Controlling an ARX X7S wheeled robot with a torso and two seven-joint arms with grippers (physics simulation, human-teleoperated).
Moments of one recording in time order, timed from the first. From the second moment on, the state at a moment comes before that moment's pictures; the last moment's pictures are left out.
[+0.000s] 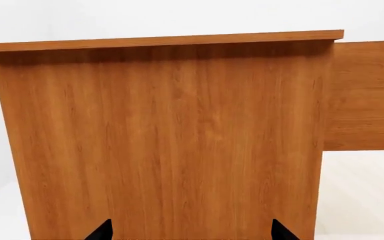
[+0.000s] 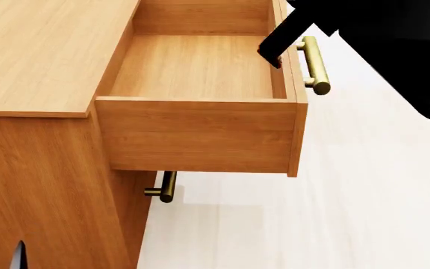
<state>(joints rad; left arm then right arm) 0.22 -0.42 0.10 0.84 -0.35 -0.42 -0.43 2.02 0.62 -1.03 -0.15 1.21 1.46 0.42</state>
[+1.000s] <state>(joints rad) 0.22 -0.43 0.15 0.82 -0.33 -0.40 -0.44 2.11 0.32 -1.15 0.03 1.10 1.27 0.23</state>
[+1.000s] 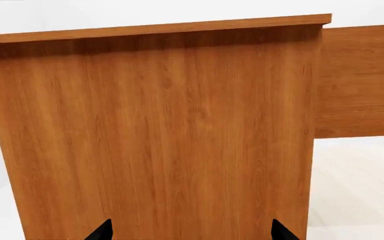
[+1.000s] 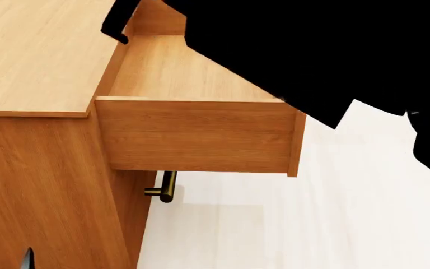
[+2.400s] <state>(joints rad) 0.22 -0.45 0.16 0.71 -0.33 -0.33 -0.42 2.01 0.04 -1.21 0.35 1.01 0.90 -0.09</state>
